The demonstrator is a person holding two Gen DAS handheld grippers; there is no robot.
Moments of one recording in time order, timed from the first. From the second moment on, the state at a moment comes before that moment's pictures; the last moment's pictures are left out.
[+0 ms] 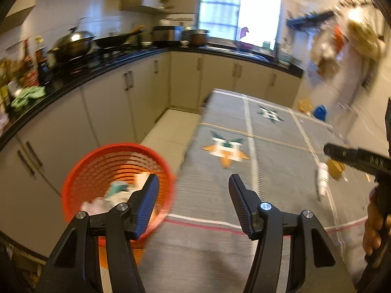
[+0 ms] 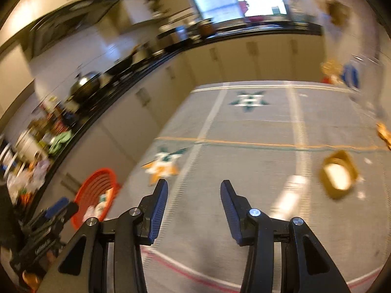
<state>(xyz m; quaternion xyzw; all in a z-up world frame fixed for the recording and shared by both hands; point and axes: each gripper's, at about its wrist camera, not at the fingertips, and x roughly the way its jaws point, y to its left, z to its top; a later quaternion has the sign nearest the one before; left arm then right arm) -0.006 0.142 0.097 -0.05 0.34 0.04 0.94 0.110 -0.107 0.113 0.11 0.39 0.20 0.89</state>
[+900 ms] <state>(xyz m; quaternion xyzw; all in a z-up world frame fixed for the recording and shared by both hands) 0.099 -0.056 0.054 0.06 0.42 -0.10 0.90 0.181 -0.259 0.045 0.11 0.46 0.00 0.88</state>
